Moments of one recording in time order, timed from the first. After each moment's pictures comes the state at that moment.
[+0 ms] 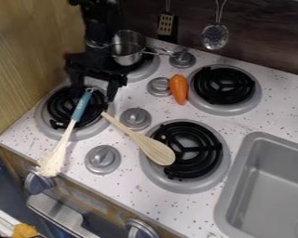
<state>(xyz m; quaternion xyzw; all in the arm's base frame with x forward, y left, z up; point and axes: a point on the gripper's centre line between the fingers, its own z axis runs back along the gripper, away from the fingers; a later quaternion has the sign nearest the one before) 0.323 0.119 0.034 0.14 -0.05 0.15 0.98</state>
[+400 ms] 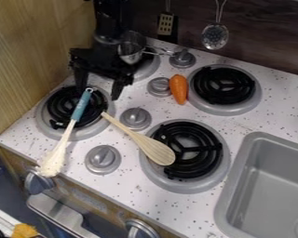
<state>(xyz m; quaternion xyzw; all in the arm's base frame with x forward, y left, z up) 0.324 0.103 0.050 0.15 -0.05 0.15 0.98</state>
